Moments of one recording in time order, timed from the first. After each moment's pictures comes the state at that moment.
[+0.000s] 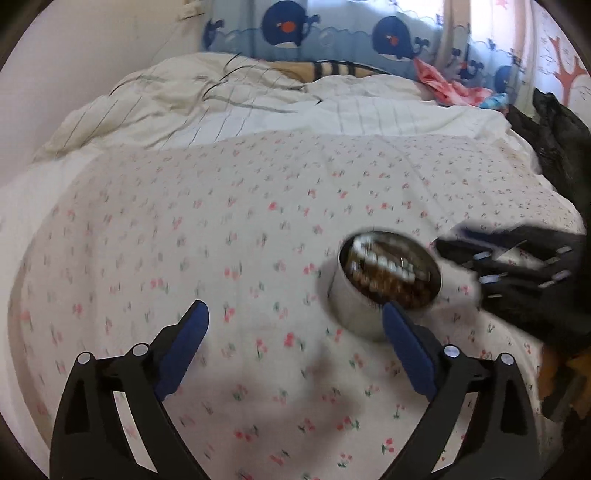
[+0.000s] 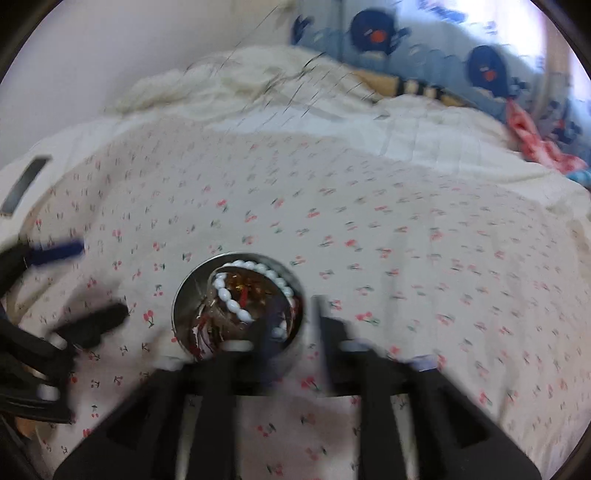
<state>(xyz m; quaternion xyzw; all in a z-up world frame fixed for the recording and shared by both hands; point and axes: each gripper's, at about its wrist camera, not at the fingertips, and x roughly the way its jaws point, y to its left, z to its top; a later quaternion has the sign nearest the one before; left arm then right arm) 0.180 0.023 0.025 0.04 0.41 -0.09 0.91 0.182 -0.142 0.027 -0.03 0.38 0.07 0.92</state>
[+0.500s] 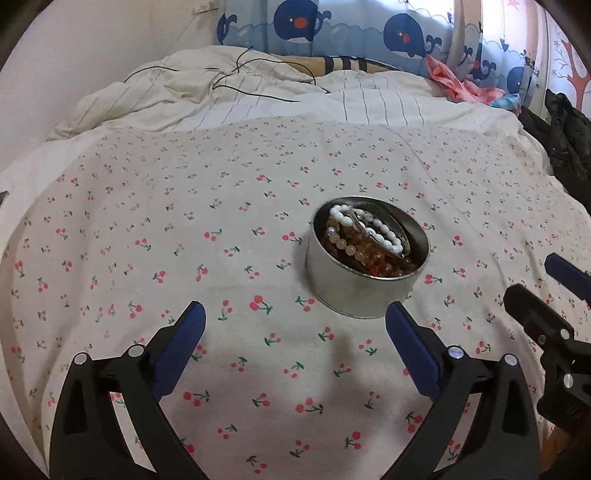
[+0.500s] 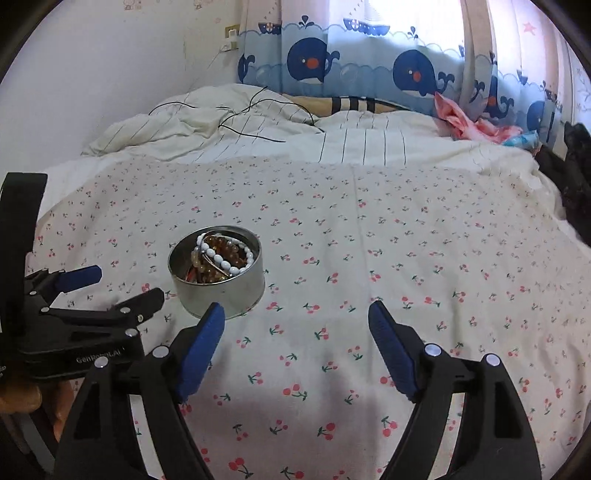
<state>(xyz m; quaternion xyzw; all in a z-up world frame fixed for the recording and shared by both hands) 0.161 -0.005 0.003 0.04 0.41 -0.07 0.91 0.100 -0.158 0.017 0.00 0.34 0.00 0.94</state>
